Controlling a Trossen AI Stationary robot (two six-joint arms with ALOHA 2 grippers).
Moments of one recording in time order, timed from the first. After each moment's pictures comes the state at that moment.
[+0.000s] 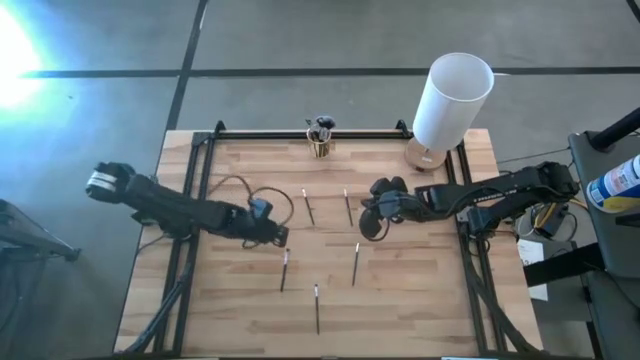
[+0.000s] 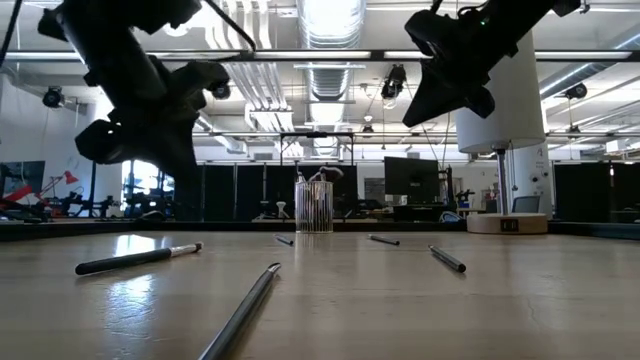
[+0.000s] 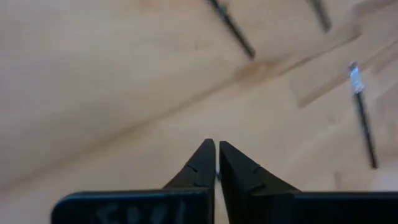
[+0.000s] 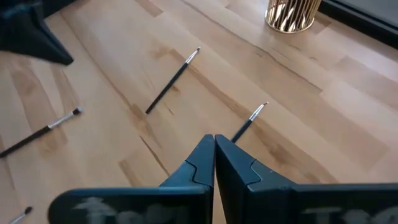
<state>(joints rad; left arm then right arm) -0.22 1.31 0.72 -0.42 -0.32 -1.36 0.09 1.31 0.86 -0.35 0.44 0.67</state>
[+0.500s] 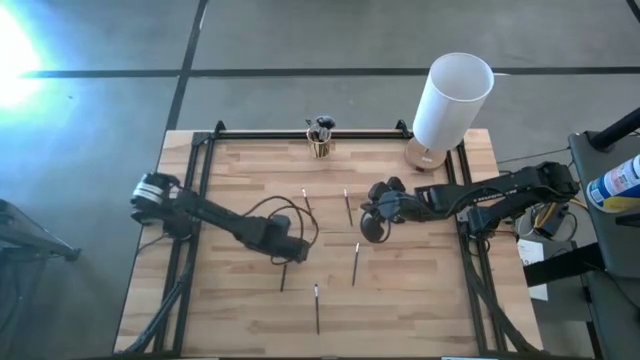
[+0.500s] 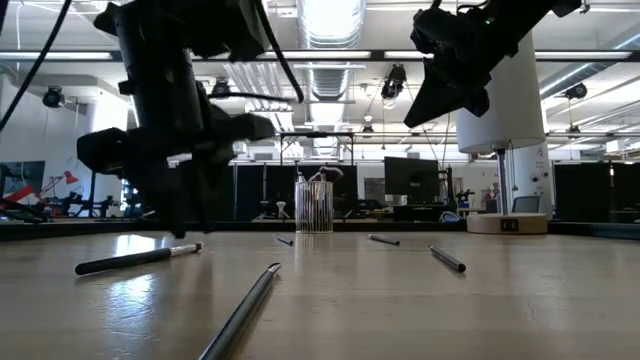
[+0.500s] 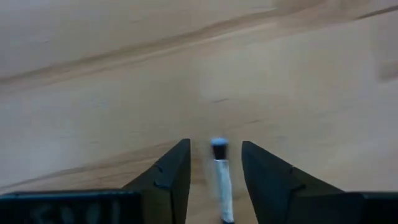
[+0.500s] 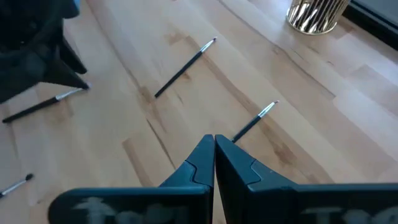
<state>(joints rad) -0.26 1.71 1.04 -0.67 -0.21 -1.59 0.09 1.31 0.86 -0.36 0.38 0.56</state>
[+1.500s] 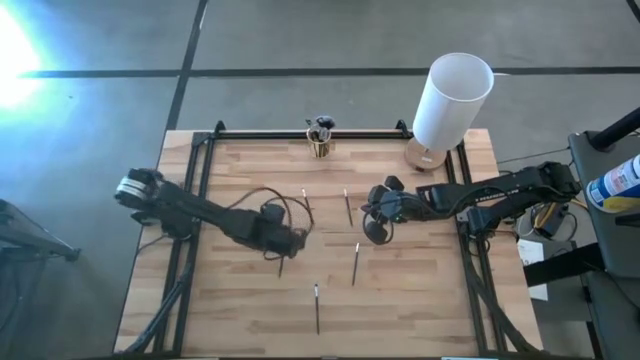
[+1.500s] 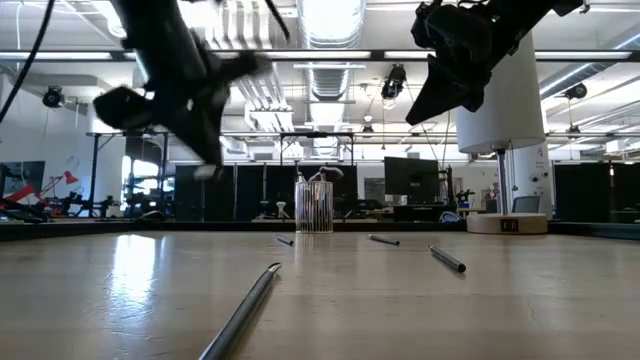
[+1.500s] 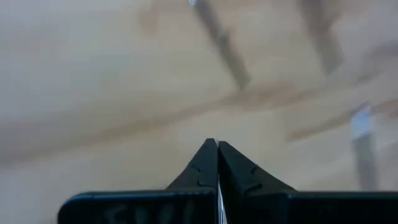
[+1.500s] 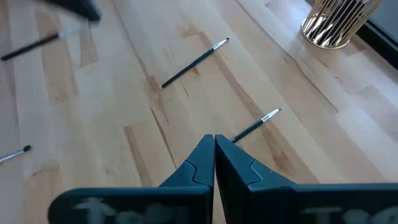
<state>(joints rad) -0.26 1.54 1.06 -0.74 -0.44 -1.58 0.09 1.30 0.86 -0.37 0.34 0.43</state>
